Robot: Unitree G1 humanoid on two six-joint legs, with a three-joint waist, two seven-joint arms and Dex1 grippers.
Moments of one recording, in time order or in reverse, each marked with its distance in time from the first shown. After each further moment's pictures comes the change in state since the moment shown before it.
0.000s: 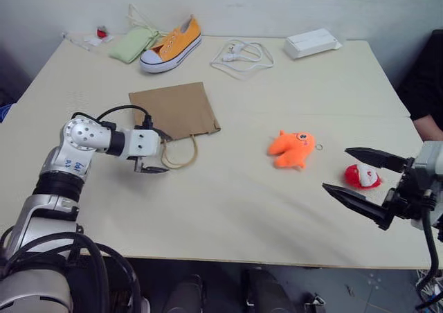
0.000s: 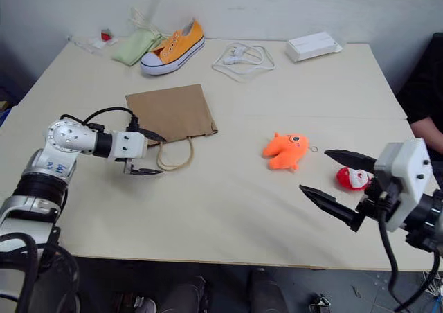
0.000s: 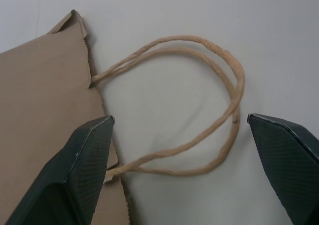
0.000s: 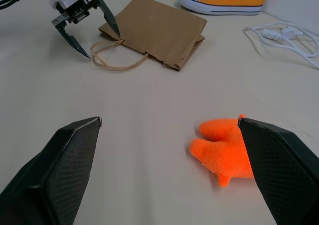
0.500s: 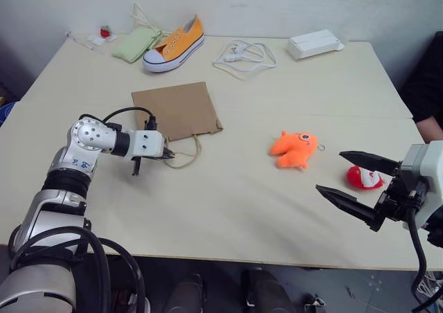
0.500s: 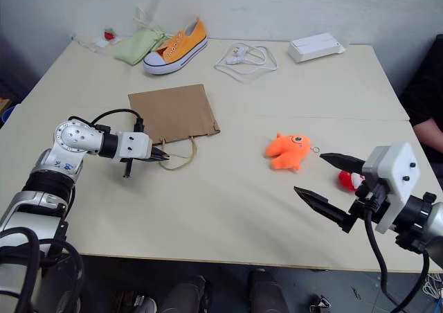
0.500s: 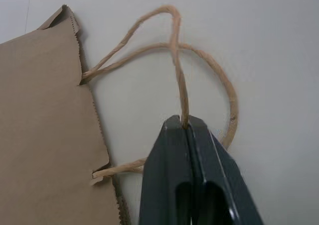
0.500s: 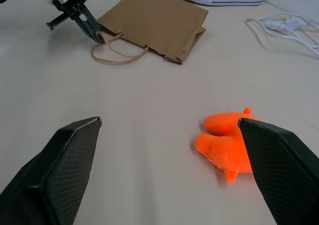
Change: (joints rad) left arm -0.033 -0.036 -0.005 0.080 0.016 -0.023 -0.019; right arm 0.032 0.000 0.019 -0.030 0.000 0.006 -0.032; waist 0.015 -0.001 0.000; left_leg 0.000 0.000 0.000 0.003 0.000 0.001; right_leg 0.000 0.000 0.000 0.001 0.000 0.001
